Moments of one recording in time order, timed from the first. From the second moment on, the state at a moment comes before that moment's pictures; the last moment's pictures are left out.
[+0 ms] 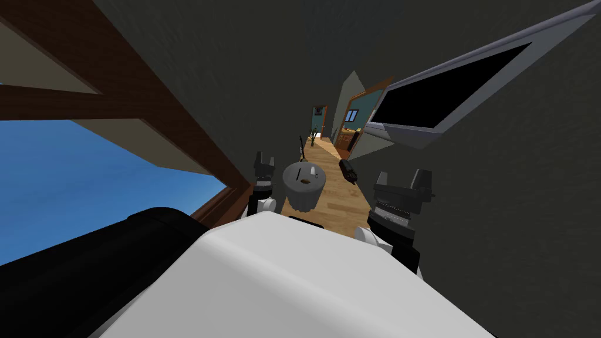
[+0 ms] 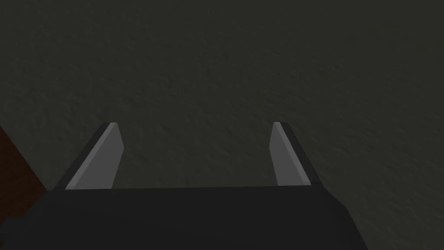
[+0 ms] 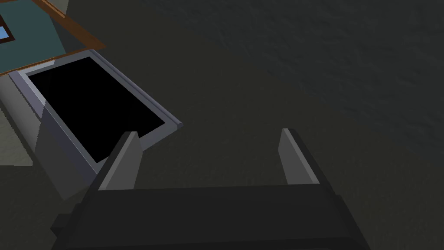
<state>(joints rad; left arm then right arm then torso) 0.48 -0.01 -0.04 -2.27 0.12 -0.50 0.05 0.55 0.04 0.02 -2.36 -0.01 -0.49 -0.10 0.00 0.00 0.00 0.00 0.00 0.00</state>
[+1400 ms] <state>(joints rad) 0.42 0.17 0.02 -2.16 0.12 -0.17 0.02 0.55 0.04 0.02 -2.36 -0.01 -0.49 -0.10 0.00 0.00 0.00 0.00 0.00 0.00</state>
